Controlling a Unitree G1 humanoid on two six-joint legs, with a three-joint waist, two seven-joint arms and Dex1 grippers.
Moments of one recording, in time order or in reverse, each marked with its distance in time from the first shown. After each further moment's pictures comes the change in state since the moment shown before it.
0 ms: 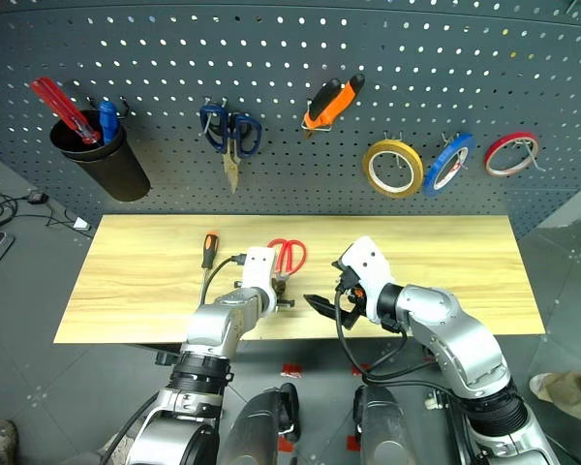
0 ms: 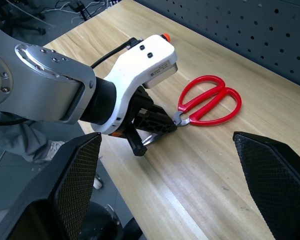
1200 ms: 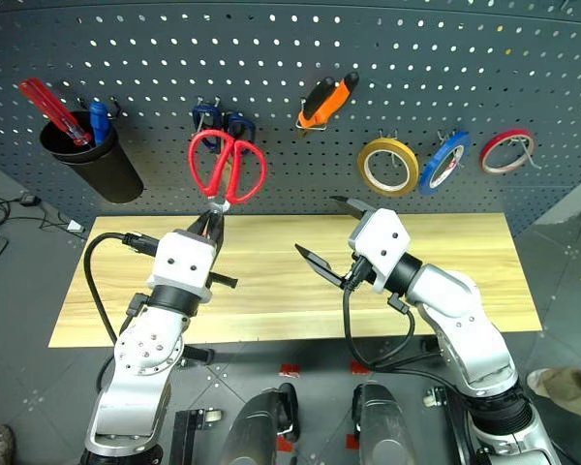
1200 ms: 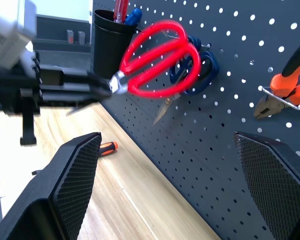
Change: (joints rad) left arm 0.407 0.268 -0.053 -0.810 0.324 -0.552 -0.022; right arm -0.011 0.007 -0.050 -0.019 -0.134 -0.519 -0.004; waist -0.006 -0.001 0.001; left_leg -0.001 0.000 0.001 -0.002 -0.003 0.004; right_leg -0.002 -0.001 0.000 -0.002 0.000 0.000
